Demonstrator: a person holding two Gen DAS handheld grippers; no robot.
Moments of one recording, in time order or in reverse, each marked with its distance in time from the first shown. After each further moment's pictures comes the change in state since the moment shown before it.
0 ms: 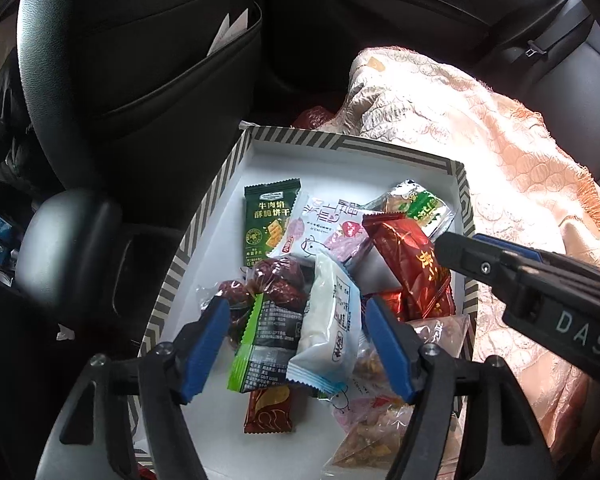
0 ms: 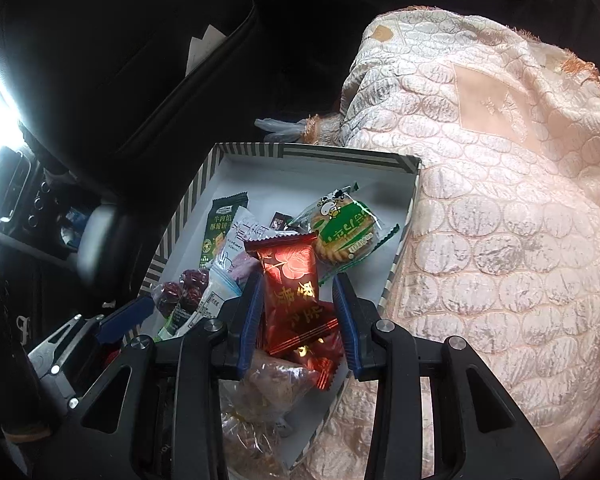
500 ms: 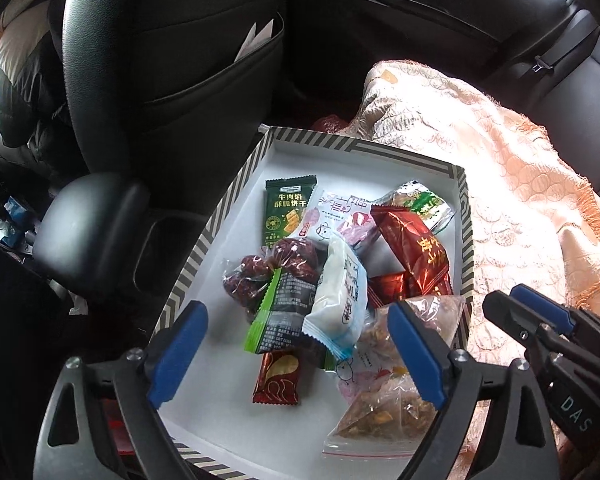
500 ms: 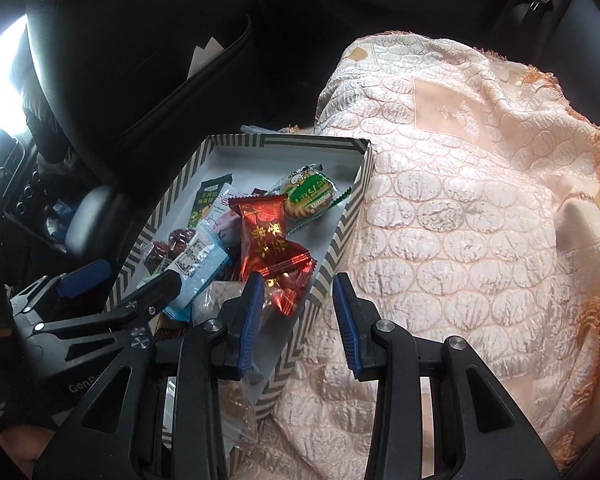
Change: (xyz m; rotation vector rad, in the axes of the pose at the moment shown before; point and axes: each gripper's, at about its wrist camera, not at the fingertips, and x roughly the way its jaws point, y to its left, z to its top) left arm -0.020 0.007 -0.019 -0.053 -0.037 0.029; right arm -0.040 -0.005 -0.053 -0.032 -0.088 -0.096
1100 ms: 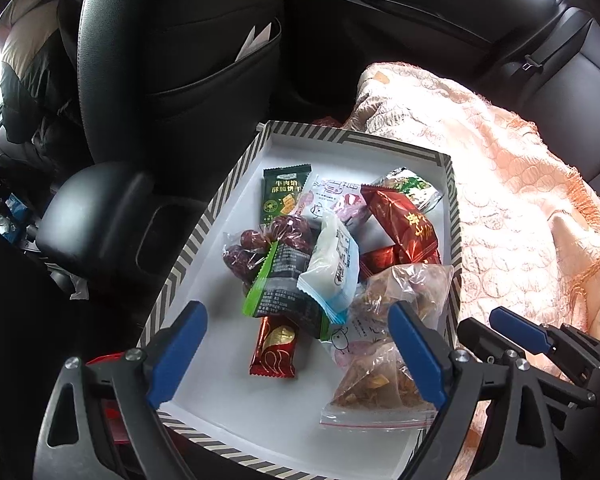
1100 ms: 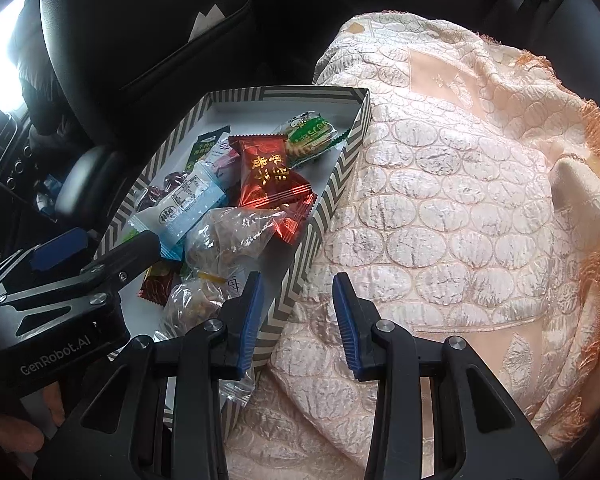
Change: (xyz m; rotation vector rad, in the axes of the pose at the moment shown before) left arm -0.012 -0.004 -0.022 0.003 -0.025 -0.012; right arm 0.006 0.010 -0.035 -0.023 0.056 -0.046
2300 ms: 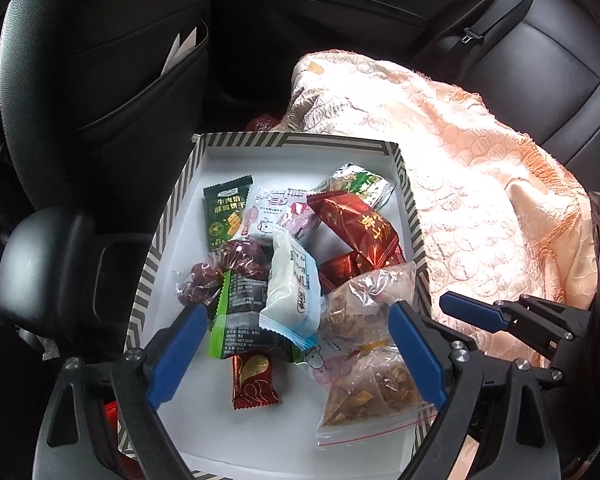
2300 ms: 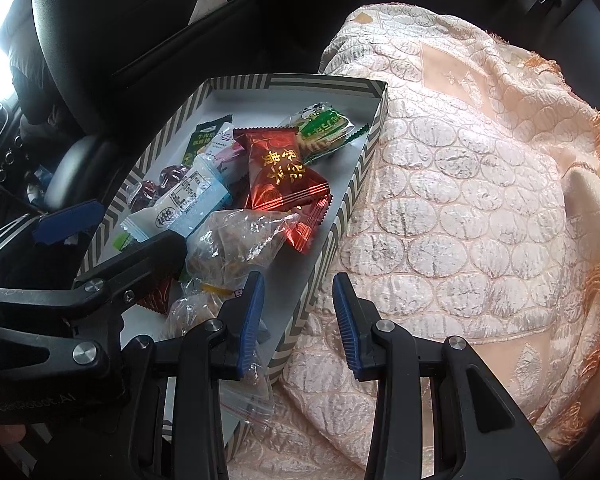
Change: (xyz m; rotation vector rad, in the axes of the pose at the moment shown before) left arm 0.010 -0.005 0.019 0.171 0.026 -0.185; right arm 0.020 0.016 0.012 -0.019 0.046 -0.027
